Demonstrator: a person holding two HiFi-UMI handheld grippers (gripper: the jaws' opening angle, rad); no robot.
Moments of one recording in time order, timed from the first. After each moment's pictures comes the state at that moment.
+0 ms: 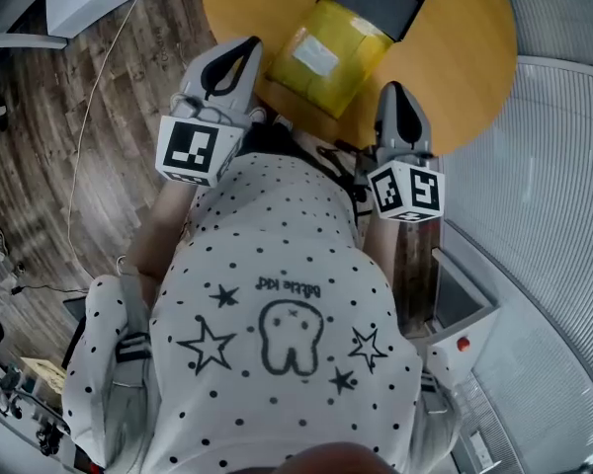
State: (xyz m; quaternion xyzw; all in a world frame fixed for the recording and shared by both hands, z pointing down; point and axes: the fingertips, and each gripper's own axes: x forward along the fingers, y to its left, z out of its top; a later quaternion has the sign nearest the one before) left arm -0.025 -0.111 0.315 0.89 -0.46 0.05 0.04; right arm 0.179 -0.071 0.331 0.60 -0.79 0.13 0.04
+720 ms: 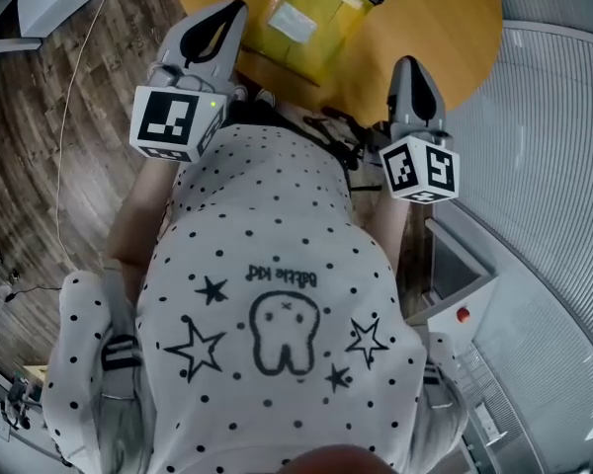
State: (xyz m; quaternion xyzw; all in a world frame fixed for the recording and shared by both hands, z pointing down) left arm -0.001 -0.114 0.302 0.90 -0.44 0.04 0.05; right arm 0.227 -0.059 0.311 0.63 -0.76 0.12 0.06
